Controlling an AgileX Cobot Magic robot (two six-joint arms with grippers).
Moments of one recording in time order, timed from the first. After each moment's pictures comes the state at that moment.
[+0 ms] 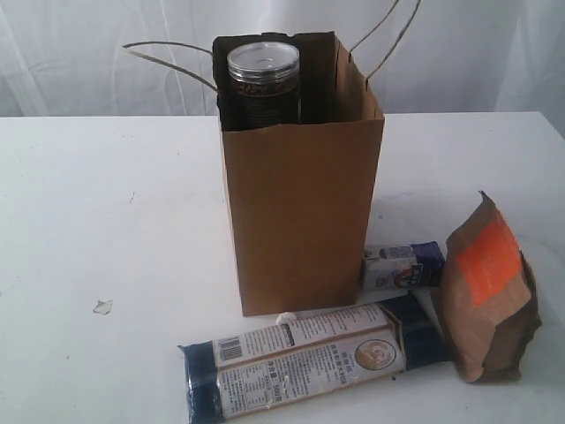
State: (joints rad) left arm -0.44 0.01 0.02 -0.21 0.32 0.29; right arm 0.56 1.28 -1.57 -0.12 0.80 -0.05
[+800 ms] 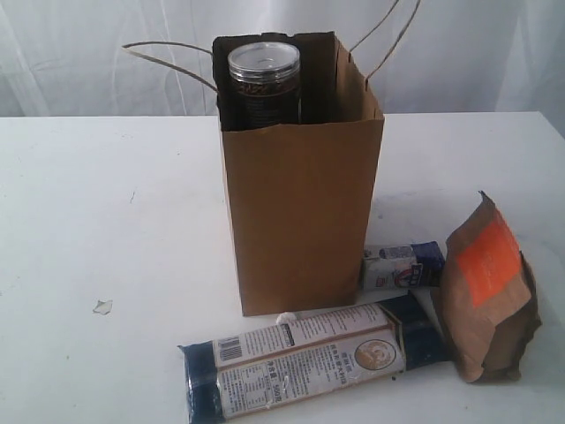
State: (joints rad) left arm -0.44 0.01 0.02 -0.21 0.32 0.29; right arm 0.56 0.91 -1.51 -0.38 1.11 0.10
